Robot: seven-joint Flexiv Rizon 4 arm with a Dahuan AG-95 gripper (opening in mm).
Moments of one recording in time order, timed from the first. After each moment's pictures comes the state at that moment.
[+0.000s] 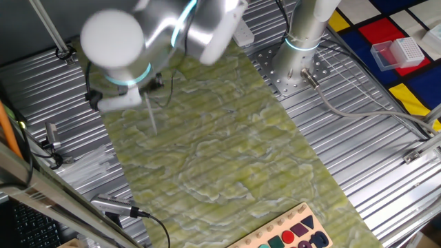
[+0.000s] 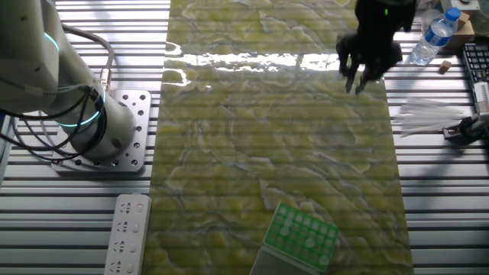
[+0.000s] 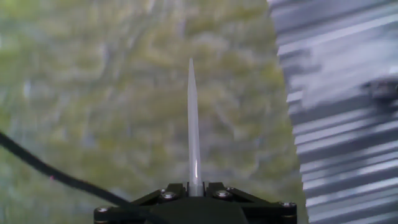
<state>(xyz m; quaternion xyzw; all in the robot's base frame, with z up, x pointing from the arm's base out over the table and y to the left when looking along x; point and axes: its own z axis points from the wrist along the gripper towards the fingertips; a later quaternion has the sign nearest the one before) 0.571 -0.017 0.213 0.61 -0.76 0.12 0.16</state>
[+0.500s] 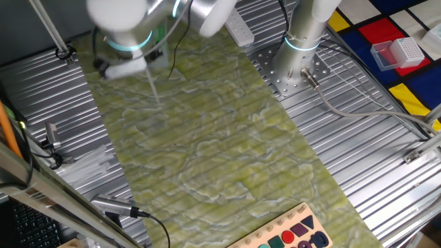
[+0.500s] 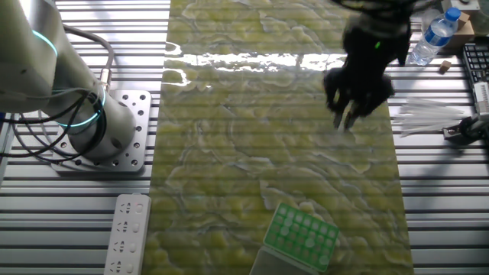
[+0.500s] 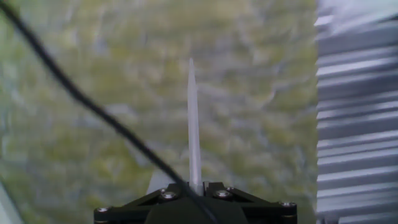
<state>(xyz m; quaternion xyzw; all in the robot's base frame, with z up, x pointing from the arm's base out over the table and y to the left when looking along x) 0.530 -0.101 0.233 0.64 -0.73 0.14 0.18</state>
